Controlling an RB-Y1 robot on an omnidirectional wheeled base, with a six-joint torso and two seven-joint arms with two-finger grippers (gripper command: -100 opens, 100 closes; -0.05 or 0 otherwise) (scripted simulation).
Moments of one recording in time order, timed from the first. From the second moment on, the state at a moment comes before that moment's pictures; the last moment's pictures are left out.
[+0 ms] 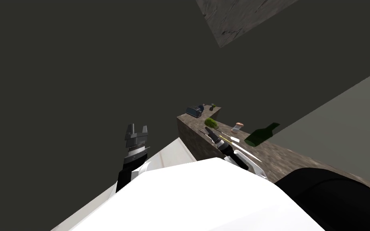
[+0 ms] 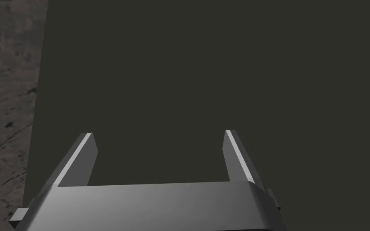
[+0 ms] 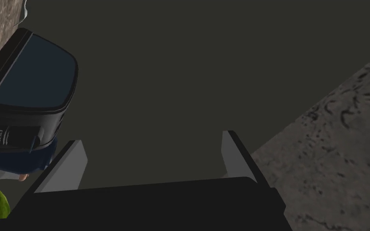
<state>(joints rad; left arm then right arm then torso) 0.53 -0.03 0.01 -2.26 0.06 -0.52 0.06 0.54 -0.57 0.02 -1.97 0.16 -0.56 -0.14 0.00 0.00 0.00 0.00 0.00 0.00</state>
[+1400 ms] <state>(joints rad) 0.53 -0.03 0.01 -2.26 0.06 -0.52 0.06 0.58 -0.96 0.05 -1.69 0.23 -0.61 -0.11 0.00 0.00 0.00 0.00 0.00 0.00</state>
